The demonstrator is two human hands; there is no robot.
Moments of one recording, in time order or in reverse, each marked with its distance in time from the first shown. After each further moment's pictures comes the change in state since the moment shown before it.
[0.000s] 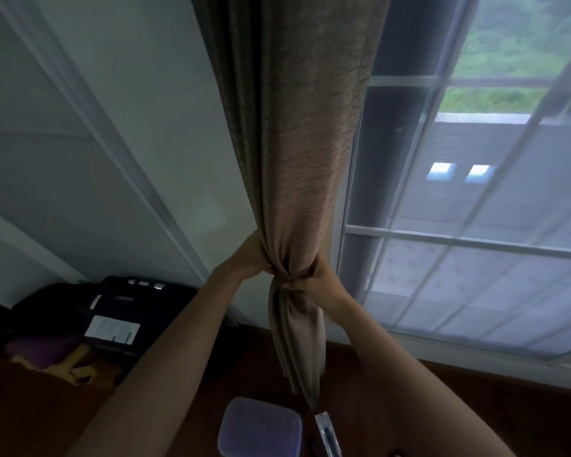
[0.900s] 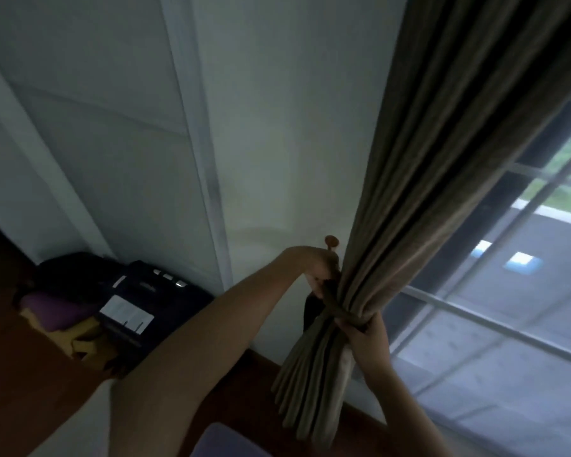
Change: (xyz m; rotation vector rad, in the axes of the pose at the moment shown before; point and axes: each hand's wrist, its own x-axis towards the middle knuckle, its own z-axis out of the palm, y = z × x) left_hand 0.037 0.046 -0.031 0.316 -0.522 -0.201; right_hand 0.000 0.023 0.005 -0.176 0.256 -0.025
